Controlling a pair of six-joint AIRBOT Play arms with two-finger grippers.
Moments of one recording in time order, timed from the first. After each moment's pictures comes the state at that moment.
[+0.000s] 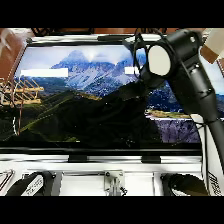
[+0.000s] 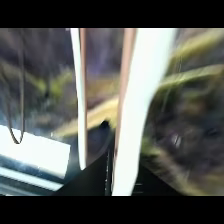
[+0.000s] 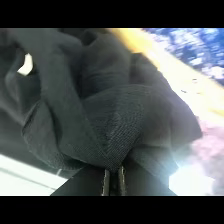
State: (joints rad) left arm 0.30 -0.89 0.96 1.69 -1.10 -1.36; right arm 0.65 -1.38 1.88 -1.72 1.73 1.77
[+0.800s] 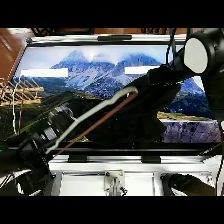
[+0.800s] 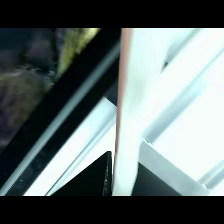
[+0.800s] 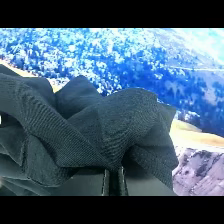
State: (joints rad) left arm -0.92 -0.51 0.85 1.60 -1.67 -1.50; right arm 0.57 -1.29 1.88 -1.98 1.71 1.79
